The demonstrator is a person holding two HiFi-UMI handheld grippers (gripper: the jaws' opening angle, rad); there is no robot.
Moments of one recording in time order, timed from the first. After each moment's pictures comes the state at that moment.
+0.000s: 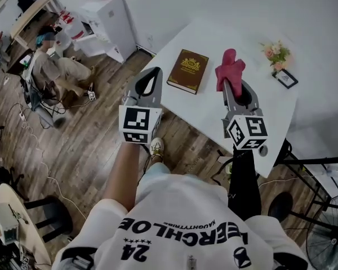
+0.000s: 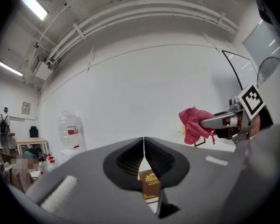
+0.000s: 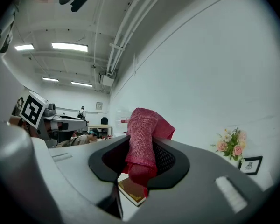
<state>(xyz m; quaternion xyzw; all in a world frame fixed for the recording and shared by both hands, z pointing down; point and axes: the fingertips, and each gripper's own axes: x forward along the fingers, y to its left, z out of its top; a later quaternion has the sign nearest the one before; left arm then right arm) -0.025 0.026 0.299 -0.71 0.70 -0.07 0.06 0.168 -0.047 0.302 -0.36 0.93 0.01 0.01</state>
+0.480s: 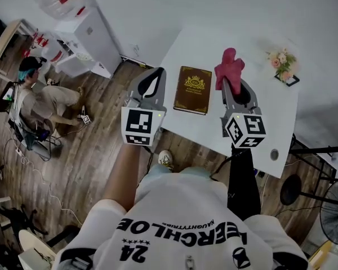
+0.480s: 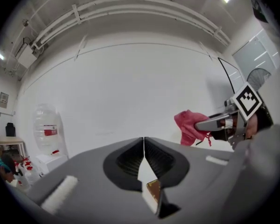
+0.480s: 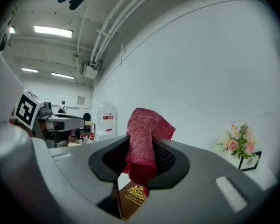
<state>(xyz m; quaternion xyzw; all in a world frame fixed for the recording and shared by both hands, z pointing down) -0.113 -0.106 0.303 -0.79 0.61 -0.06 0.06 0.076 -0.146 0.310 -0.46 0.89 -0.02 -0.01</state>
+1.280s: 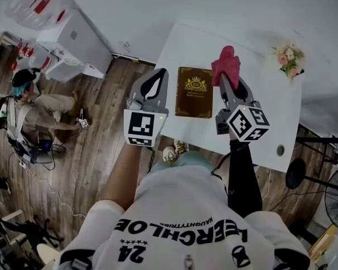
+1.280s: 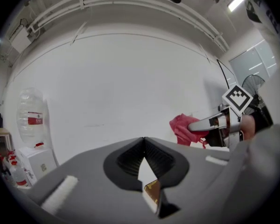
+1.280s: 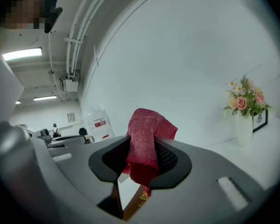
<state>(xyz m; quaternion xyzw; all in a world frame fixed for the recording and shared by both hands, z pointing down) -0.121 -0.183 0.350 -0.82 0.57 -0.06 0.03 0.058 -0.218 0.363 -0.48 0.86 -0.17 0.04</state>
